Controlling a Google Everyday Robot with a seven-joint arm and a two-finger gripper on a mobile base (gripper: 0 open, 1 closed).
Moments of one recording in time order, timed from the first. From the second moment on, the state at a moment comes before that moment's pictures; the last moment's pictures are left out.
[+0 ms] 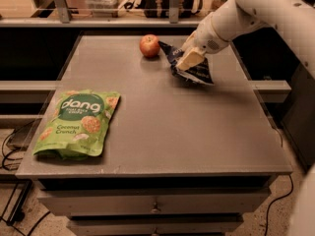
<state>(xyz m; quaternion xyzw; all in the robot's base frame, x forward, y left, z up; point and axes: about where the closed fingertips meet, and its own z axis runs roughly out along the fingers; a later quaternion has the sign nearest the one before) 0.699 -0.081 0.895 -0.62 0.70 0.07 0.35</state>
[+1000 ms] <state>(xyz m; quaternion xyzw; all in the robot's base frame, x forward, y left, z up) 0.762 -0.071 0.859 -0.60 0.72 0.07 0.35</state>
